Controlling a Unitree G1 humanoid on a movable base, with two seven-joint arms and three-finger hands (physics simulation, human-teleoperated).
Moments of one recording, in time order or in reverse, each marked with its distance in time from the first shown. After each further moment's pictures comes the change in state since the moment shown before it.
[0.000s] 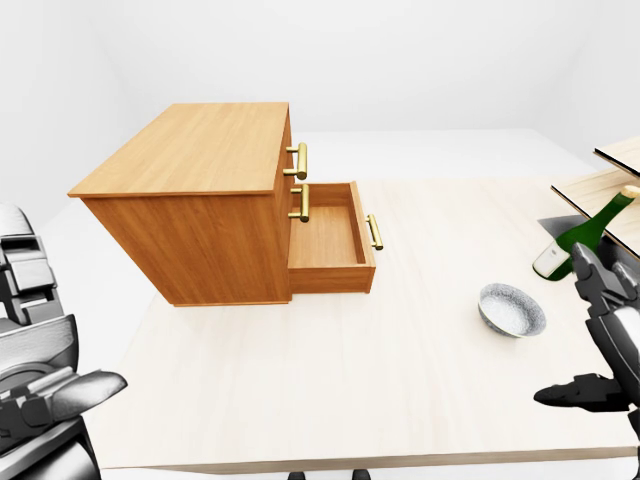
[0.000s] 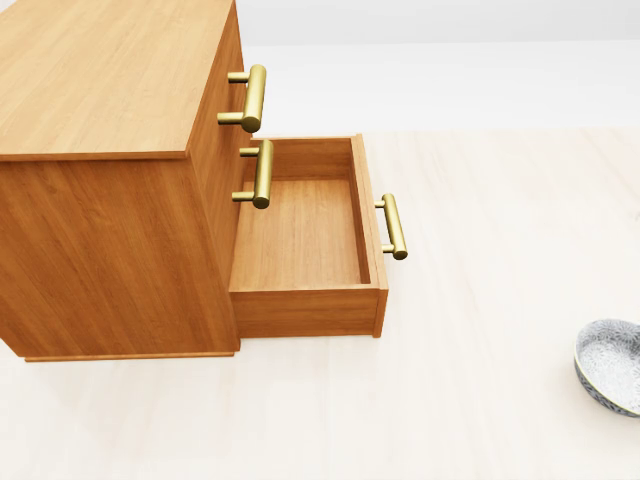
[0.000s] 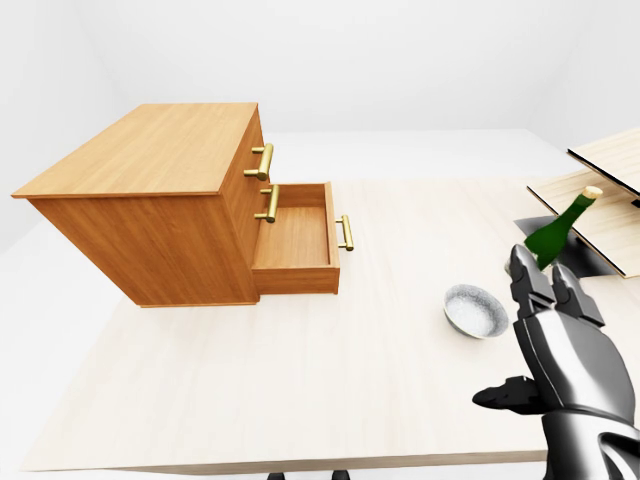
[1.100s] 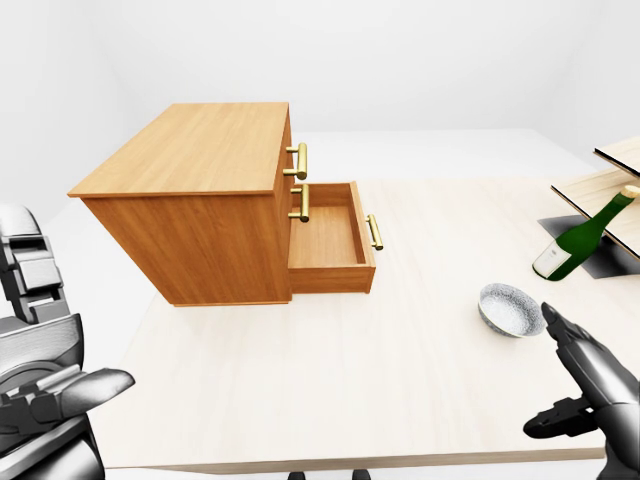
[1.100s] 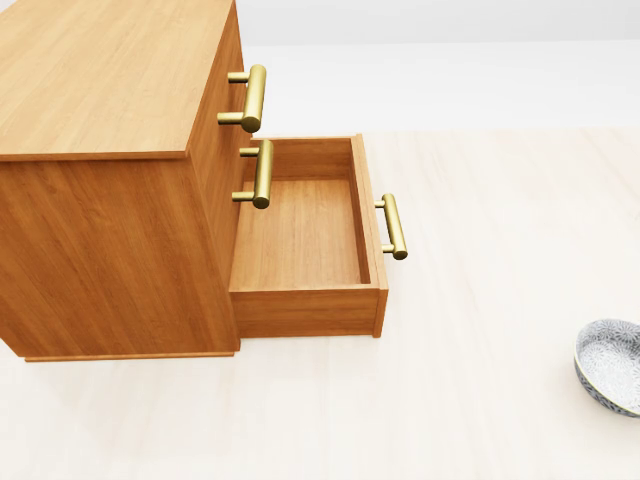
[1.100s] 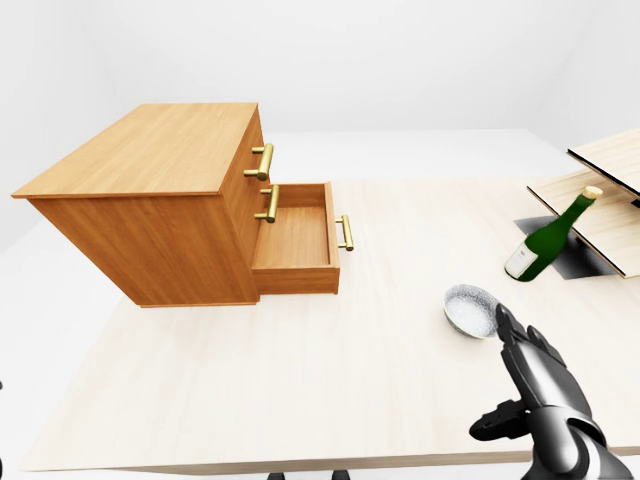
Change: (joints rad) left arm 0.001 -0.006 -0.015 0.004 0.020 0.000 -0.008; right arm 0.027 -0.020 -0.013 0.401 -0.031 0.000 0.000
